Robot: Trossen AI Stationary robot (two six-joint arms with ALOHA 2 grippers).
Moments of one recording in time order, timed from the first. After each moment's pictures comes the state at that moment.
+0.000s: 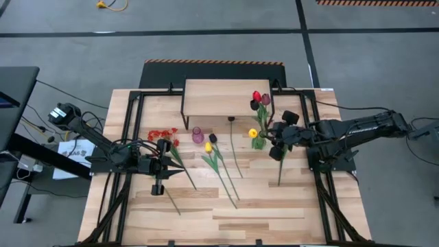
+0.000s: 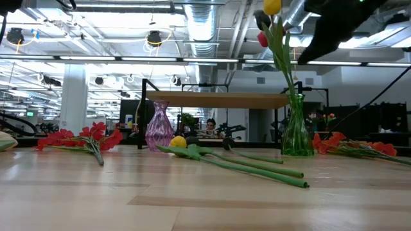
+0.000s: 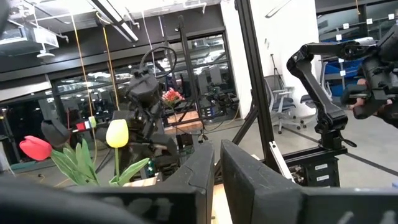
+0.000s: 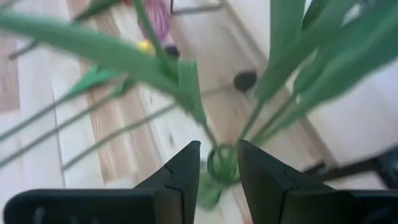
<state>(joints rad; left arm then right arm) -0.55 1.00 0.38 0.92 -0.41 0.31 0.15 0.96 0.80 -0.67 0.47 0.24</state>
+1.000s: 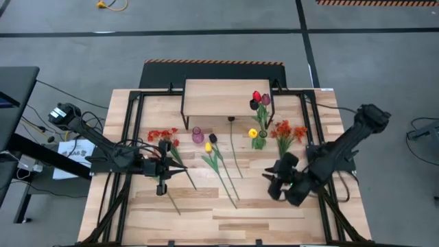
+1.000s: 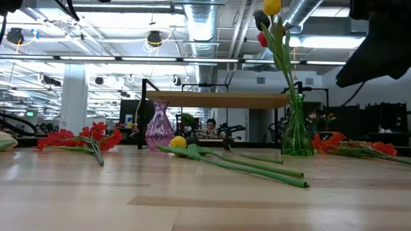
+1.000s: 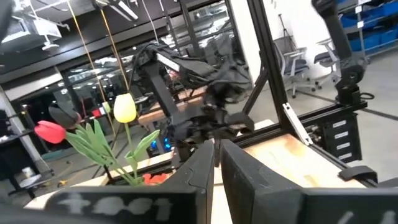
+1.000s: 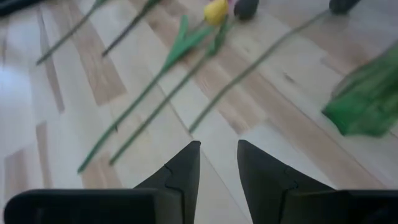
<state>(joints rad) -0.55 1.00 0.38 0.80 -0.46 0.39 0.77 1.33 0.70 -0.48 0.79 1.13</state>
